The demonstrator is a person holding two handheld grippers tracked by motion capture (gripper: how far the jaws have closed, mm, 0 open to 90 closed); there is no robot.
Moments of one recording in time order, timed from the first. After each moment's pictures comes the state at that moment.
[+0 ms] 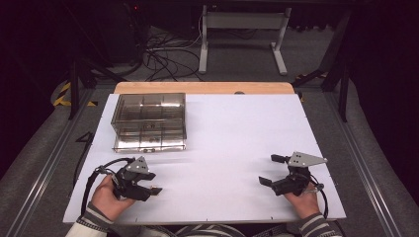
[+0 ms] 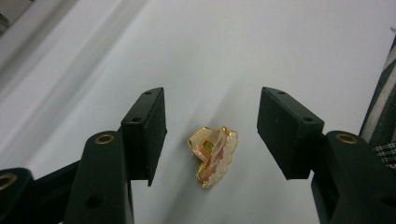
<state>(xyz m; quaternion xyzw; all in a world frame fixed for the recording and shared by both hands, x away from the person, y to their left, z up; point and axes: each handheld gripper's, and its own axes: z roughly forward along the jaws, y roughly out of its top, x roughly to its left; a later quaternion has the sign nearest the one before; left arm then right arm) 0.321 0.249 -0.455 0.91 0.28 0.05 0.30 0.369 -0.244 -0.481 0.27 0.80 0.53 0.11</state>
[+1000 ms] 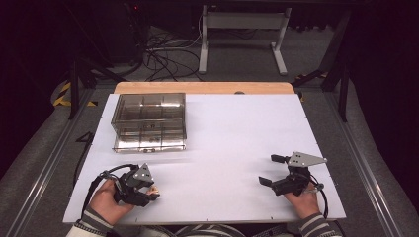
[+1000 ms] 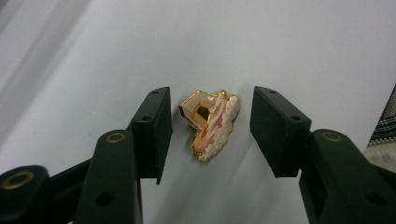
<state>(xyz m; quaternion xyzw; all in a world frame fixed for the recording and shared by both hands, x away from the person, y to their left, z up) 0.314 0.245 -0.465 0.93 0.28 0.07 0.23 0.369 -0.244 -0.481 0.27 0.80 0.52 0.11</state>
